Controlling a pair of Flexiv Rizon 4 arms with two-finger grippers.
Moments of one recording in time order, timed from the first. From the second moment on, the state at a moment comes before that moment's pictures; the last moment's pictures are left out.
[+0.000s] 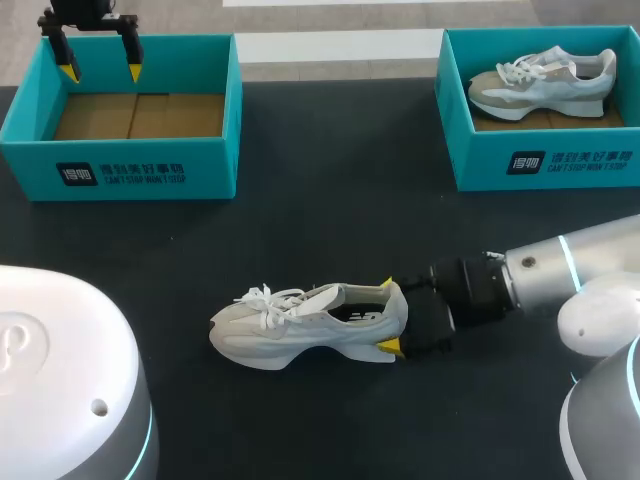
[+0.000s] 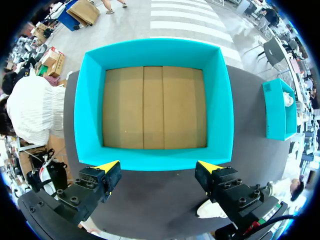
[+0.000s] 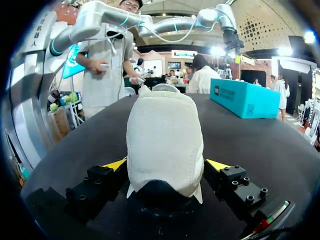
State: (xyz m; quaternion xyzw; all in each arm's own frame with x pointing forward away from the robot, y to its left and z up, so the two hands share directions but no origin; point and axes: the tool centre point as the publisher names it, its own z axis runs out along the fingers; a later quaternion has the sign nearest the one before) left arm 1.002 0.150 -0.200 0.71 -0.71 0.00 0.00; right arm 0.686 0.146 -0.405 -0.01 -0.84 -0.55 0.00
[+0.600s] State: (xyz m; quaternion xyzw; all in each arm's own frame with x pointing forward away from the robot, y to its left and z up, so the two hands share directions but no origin) left arm 1.002 0.150 -0.200 0.71 -0.71 0.00 0.00; right arm 0.687 0.167 -0.423 -0.02 -0.84 -0.55 0.00
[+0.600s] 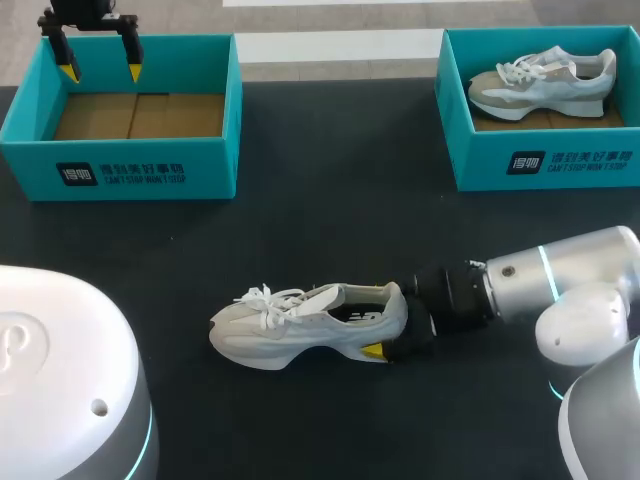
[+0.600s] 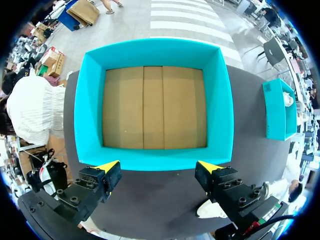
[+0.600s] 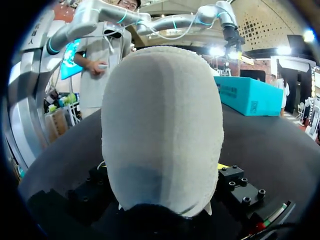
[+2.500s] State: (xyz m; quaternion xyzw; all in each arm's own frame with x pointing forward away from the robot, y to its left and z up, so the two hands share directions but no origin) left arm 1.002 0.150 -0.200 0.71 -0.71 0.00 0.00; right arm 0.685 0.115 -0.426 -0.01 -0.87 -0.50 0.02
